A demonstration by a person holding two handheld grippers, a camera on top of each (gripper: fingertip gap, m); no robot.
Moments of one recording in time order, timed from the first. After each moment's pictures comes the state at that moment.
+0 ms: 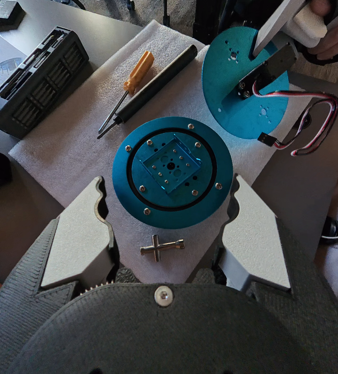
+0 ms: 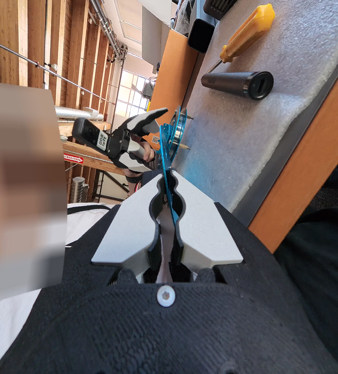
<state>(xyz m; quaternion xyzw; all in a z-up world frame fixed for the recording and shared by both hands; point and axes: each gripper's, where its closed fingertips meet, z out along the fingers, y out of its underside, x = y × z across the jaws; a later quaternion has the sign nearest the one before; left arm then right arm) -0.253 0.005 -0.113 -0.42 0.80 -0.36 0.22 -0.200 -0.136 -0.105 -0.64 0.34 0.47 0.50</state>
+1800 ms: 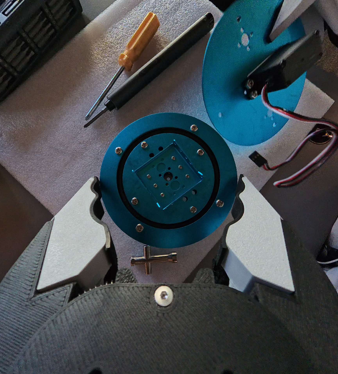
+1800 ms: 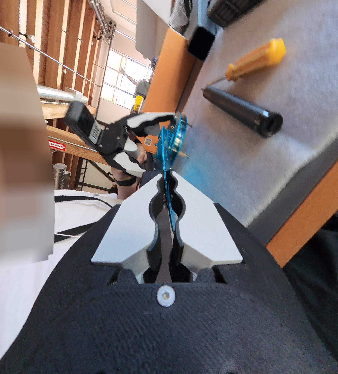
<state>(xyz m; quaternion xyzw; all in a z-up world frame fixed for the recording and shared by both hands) -0.237 0.003 -0.132 -0.48 0.81 -0.30 0.16 -0.180 -0.115 -0.096 -0.68 0.31 0.45 0.49</state>
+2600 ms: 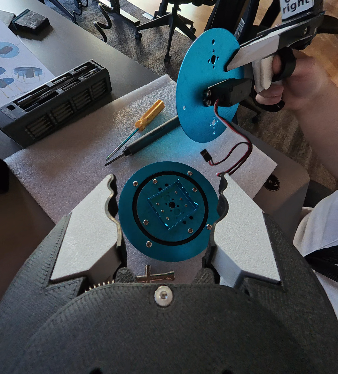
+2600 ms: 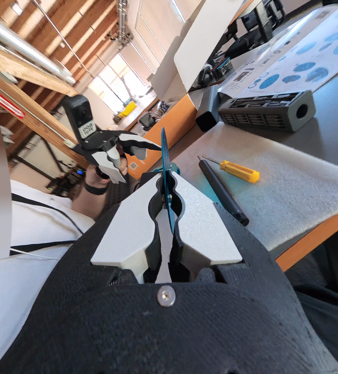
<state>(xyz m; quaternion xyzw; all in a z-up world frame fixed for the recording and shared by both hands) -0.218 0.005 -0.075 -0.49 0.74 -0.44 0.17 -0.133 -0.103 -0.047 -0.71 0.18 0.29 0.62</state>
